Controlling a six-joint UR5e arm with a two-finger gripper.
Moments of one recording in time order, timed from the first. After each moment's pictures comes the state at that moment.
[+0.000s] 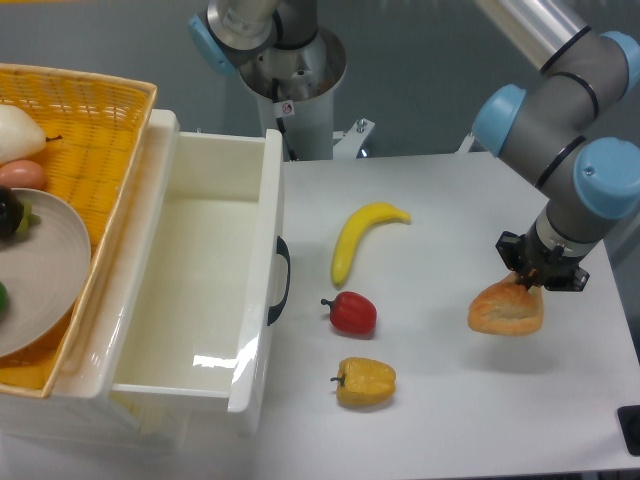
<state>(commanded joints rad) 2.77 -2.14 -1.27 -1.34 1.58 1.31</state>
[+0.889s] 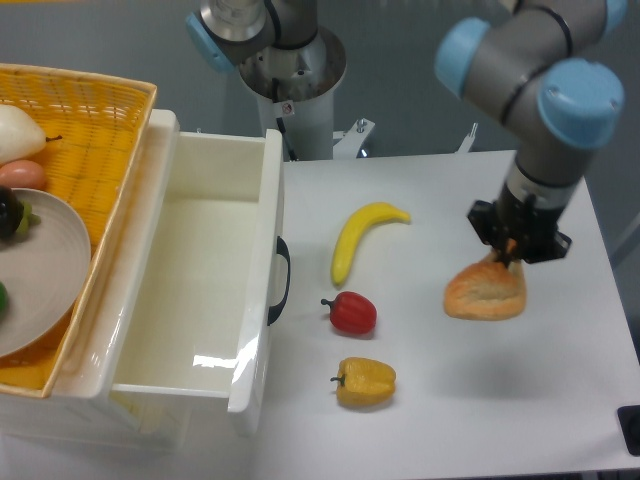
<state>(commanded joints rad) 2.64 -1.86 -1.31 -1.41 1.50 1.09</state>
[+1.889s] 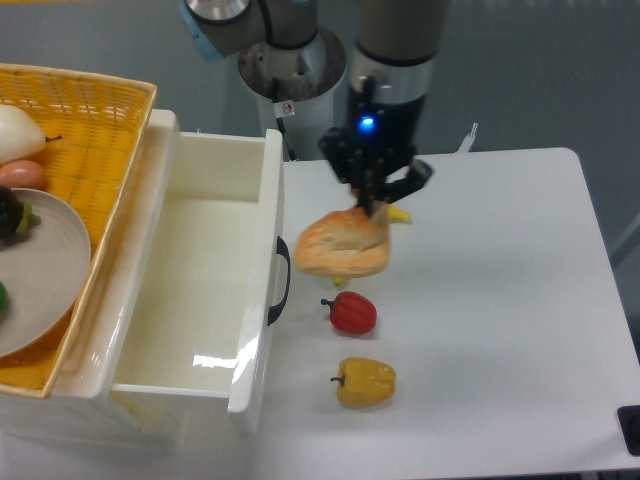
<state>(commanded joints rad) 2.42 -1.72 -1.33 -1.49 1.38 0.92</state>
